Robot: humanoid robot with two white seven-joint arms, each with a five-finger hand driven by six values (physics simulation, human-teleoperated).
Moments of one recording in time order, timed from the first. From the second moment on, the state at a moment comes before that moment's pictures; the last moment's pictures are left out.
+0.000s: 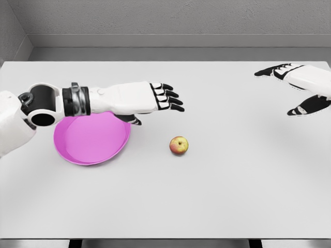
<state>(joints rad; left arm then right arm) -0.88 0.64 -0.98 -1.52 -0.44 -0.61 -0.30 -0.36 -0.98 0.21 -1.75 0.12 -0.24 0.61</state>
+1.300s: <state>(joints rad) -0.94 0.44 -1.10 -1.49 -0.57 -0.61 -0.58 -0.34 -0.96 0.23 -1.75 0.12 -0.24 0.61</state>
